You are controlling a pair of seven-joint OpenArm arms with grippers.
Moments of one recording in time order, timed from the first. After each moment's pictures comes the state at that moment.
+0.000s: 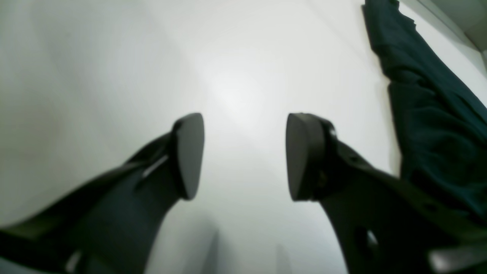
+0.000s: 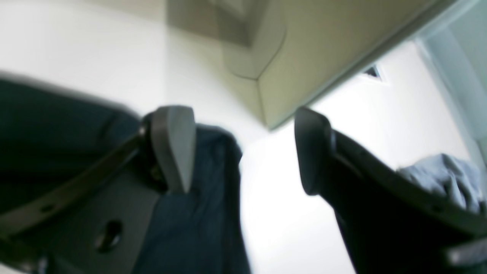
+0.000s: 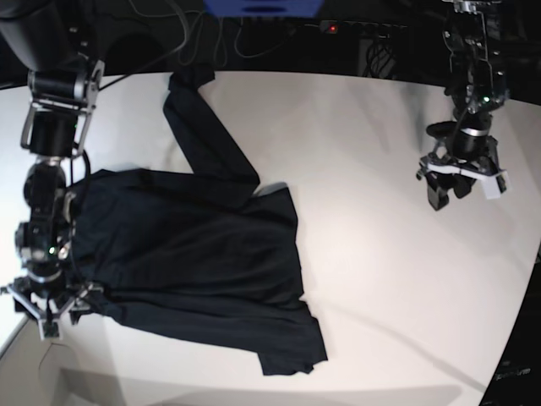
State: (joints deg) left arm 16.8 -15.8 -12.9 96.2 -39.4 0.5 18.7; right arm 22.5 15.4 12.4 71.7 -16.4 9.3 -22.9
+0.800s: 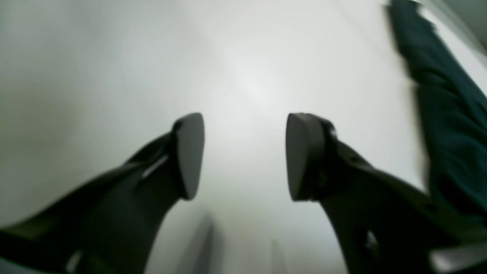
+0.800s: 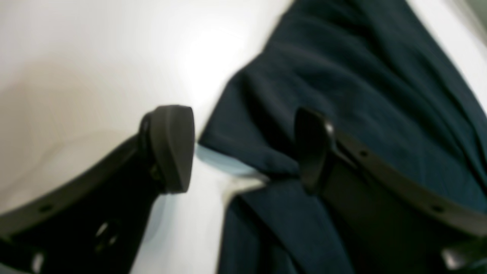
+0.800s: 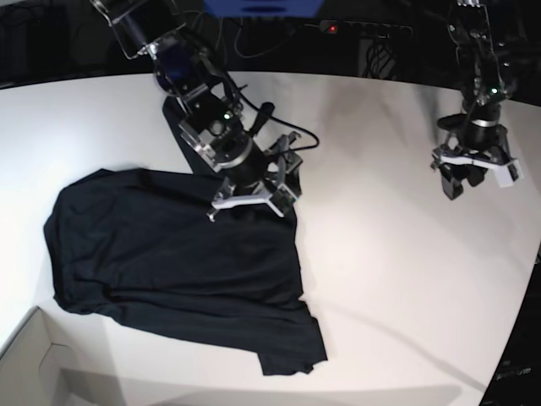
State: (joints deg) left arm 19.4 -15.4 -17.6 96.0 -39.4 0.5 18.6; right arm 0.4 3.4 -28.7 87.3 -16.6 10.1 -25.8
